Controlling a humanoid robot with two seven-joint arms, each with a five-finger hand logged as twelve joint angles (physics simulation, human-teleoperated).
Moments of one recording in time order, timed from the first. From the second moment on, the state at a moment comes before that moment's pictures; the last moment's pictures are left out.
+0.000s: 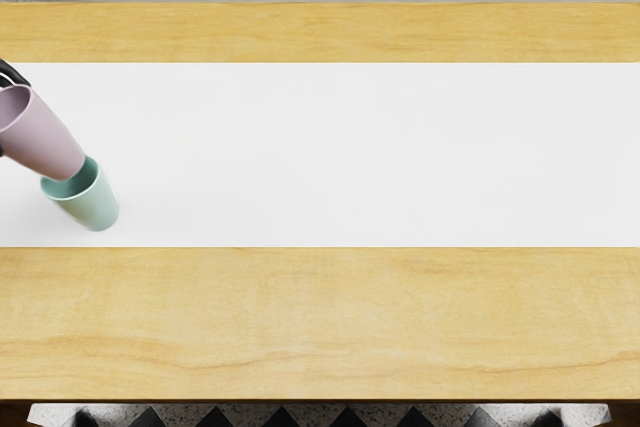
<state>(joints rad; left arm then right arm) -1.29 1.36 -0.16 -1.55 0.53 -0.33 0.30 -0.13 0.00 -0.13 0.12 0.00 0.01 -0.11</state>
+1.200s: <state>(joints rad) -1.22 1.32 -0.15 -1.54 0.54 -0.25 0.30 -0.13 0.00 -0.13 0.12 0.00 0.01 -0.11</state>
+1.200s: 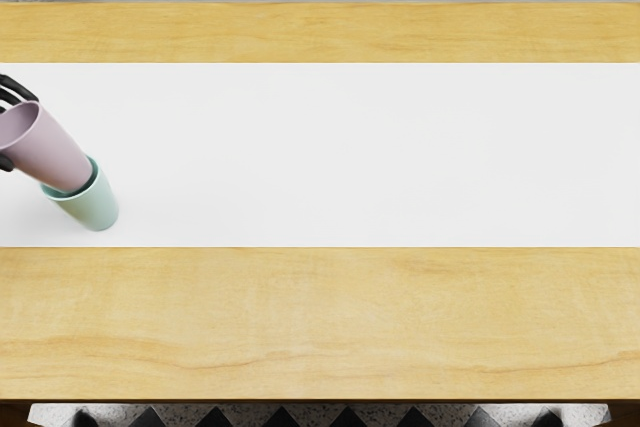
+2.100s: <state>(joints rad) -1.20 1.25 -0.15 -1.53 0.53 -0.20 0.30 -0.13 0.00 -0.13 0.12 0.00 0.01 -0.11</state>
